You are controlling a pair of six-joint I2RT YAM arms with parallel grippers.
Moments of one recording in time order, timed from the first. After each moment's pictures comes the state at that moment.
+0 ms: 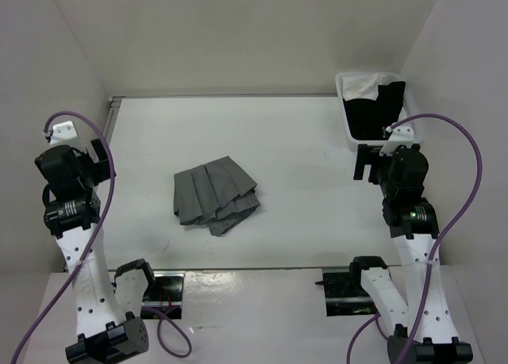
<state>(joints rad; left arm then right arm) 0.42 0.80 1.06 -0.67 -0.12 0.02 -0.02 0.71 0.92 -0.56 0.12 -0.07</state>
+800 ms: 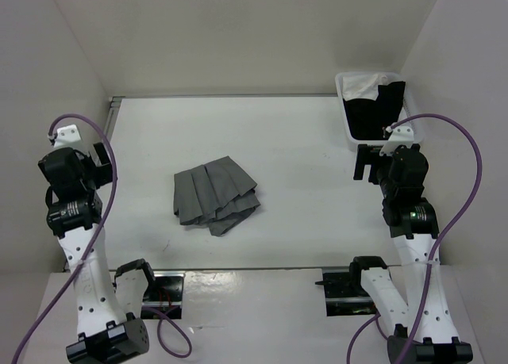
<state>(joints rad) 0.42 0.79 1.02 -0.66 -0.14 0.03 -0.02 0.71 0.92 -0.56 0.12 -0.07</state>
